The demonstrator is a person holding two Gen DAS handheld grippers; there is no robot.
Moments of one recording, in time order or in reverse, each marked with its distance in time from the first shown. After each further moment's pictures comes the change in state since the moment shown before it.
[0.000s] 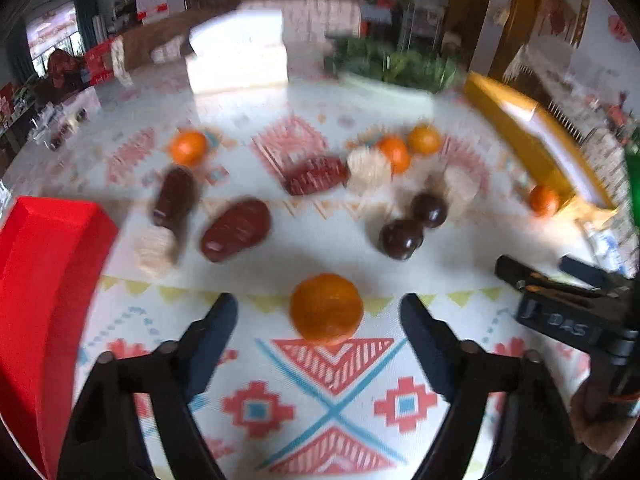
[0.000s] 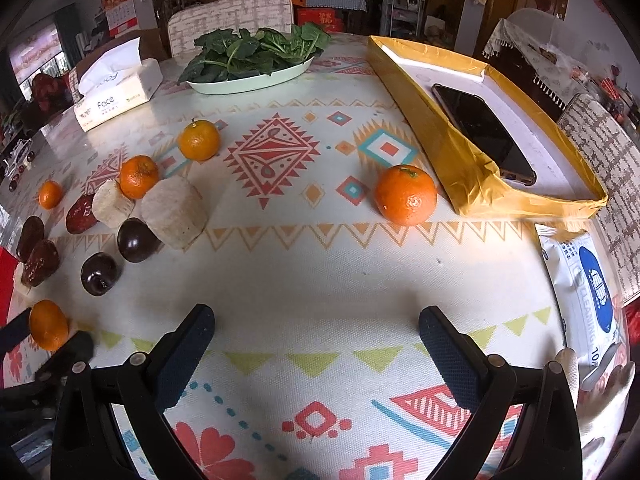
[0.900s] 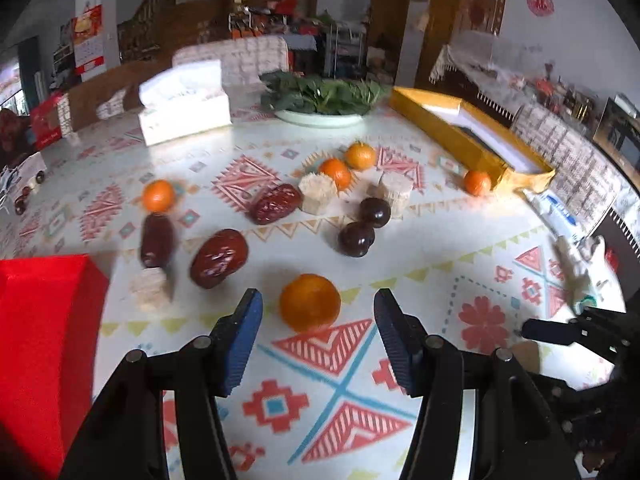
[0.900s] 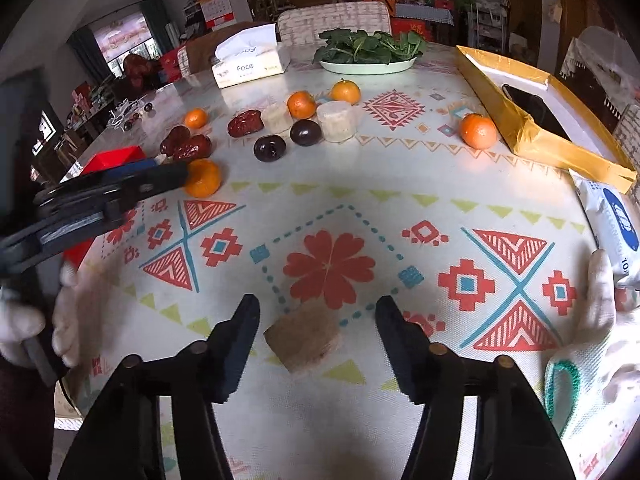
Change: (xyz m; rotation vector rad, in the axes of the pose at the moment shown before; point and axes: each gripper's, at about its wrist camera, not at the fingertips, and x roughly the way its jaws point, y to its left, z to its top) left arm -0.014 0.000 -0.014 0.217 -0.073 -0.173; right arm -0.077 0.018 -0.103 -0.158 -0.041 0.311
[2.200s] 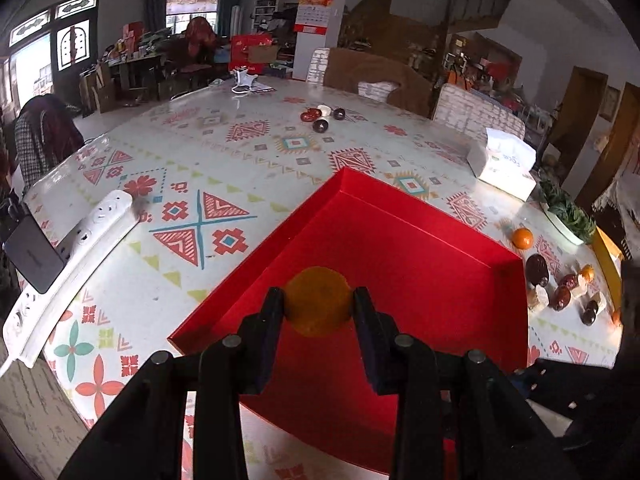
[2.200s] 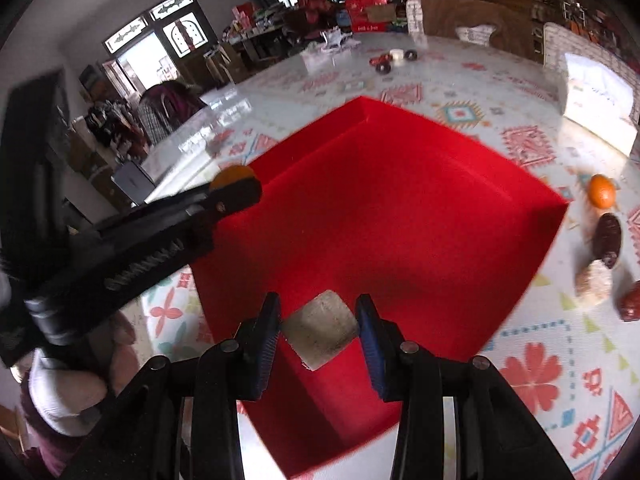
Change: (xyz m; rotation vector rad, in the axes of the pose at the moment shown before) left arm -0.163 0.279 -0.116 -0.574 -0.121 0.437; right arm 0.116 0.331 0.071 -0.418 0.140 0.450
